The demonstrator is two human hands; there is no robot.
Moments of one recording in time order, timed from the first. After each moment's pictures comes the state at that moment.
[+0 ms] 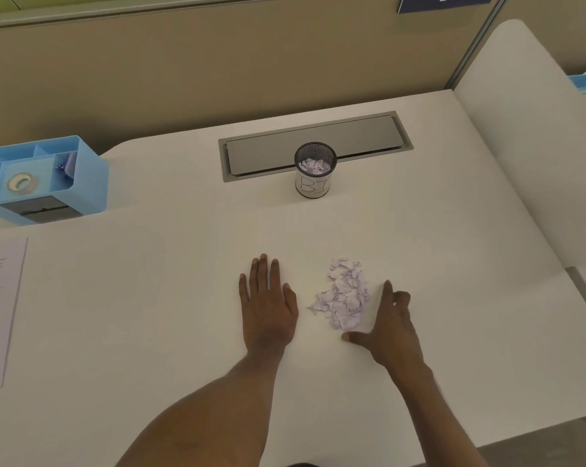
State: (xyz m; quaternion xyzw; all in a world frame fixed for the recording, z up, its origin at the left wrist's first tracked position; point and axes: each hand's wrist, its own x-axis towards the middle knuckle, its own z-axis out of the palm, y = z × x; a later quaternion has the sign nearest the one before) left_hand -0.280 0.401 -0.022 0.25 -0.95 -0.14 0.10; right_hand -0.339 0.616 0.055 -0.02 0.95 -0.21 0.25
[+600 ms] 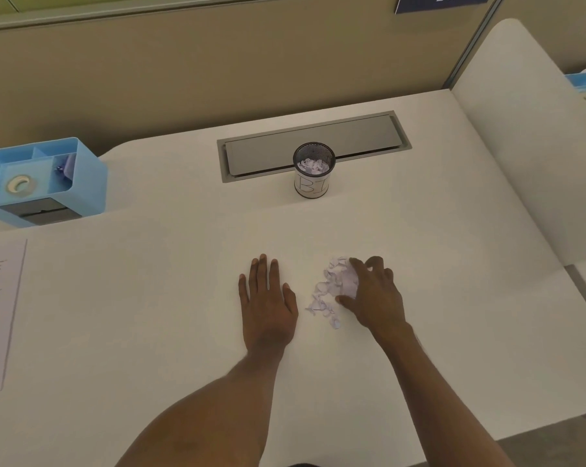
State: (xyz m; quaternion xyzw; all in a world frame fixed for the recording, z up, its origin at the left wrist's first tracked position) left_hand -0.280 0.401 -0.022 0.25 -0.95 -0.15 0.09; right_hand -0.385 0.581 0.055 -0.13 0.97 -0.13 0.19
